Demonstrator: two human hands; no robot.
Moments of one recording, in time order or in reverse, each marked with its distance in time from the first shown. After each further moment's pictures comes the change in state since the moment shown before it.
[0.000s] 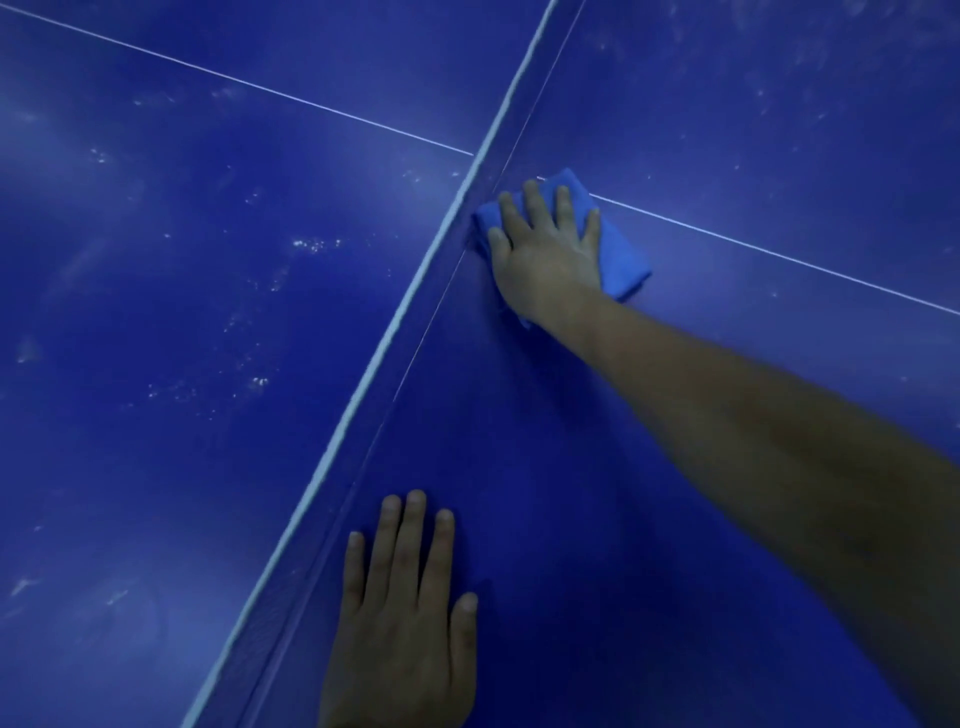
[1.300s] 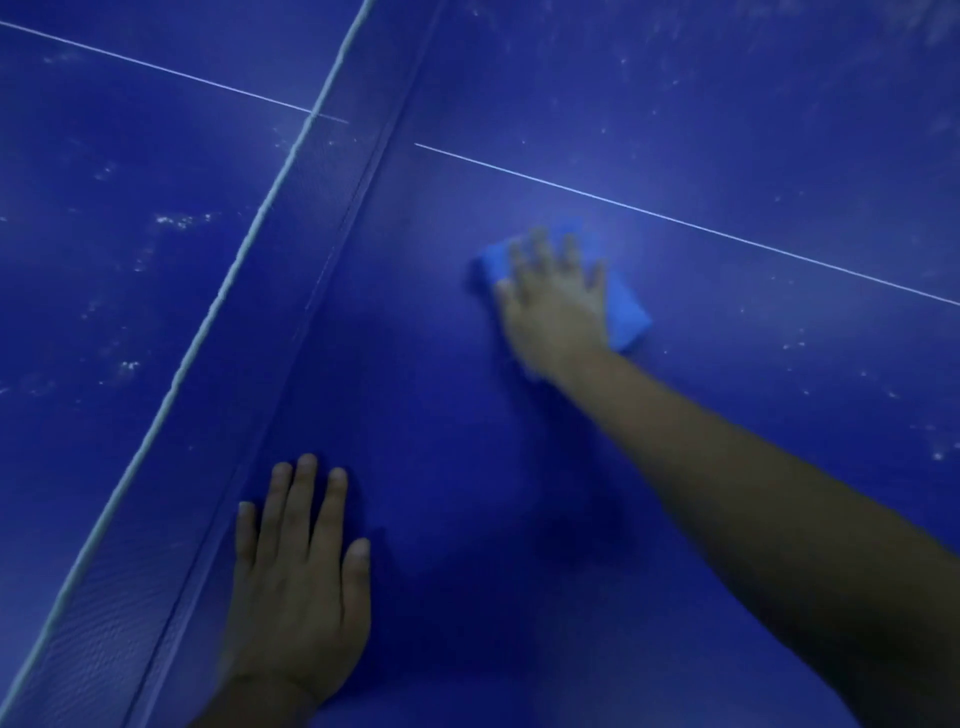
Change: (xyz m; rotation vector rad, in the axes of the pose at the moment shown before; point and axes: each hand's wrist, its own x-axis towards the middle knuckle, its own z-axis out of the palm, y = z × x) left_hand 0.000 0.005 0.000 -0.015 0.001 -0.012; right_hand -0.120 0.102 -0.014 -0.082 0.008 0.101
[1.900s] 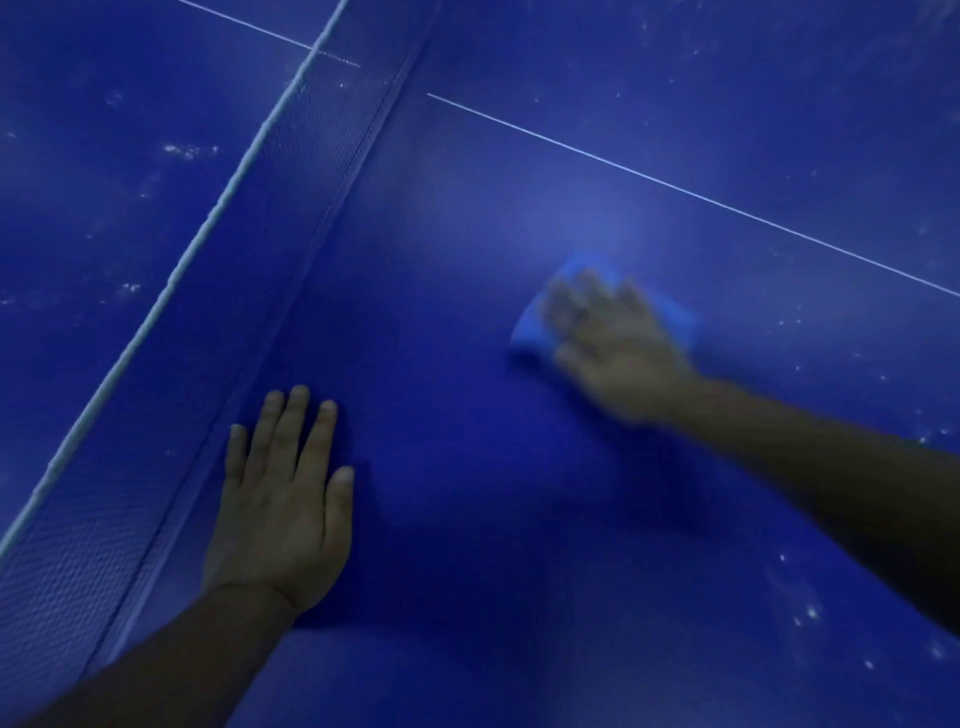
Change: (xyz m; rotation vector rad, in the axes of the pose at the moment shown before) left_hand -0.005 0.000 -0.002 -0.038 -0.018 -0.043; right_hand -0.078 0.092 -0.007 -0.152 -0.074 -0.545
